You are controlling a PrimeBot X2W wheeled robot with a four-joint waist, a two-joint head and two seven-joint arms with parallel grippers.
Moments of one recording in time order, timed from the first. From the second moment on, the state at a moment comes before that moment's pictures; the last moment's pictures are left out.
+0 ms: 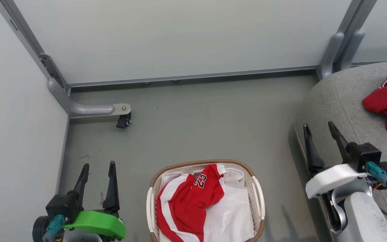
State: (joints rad) left arm -0.06 0.05 -0.08 0.29 -0.27 -0.13 -0.26; right arm -0.27 -0.05 -0.06 0.37 0.11 0.13 -0.26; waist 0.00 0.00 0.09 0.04
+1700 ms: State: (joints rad) left arm -0.07 0.05 -0.16 0.30 -0.25 -0.12 -0.26; right arm -0.19 -0.05 0.00 0.31 0.16 0.13 -0.26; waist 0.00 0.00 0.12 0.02
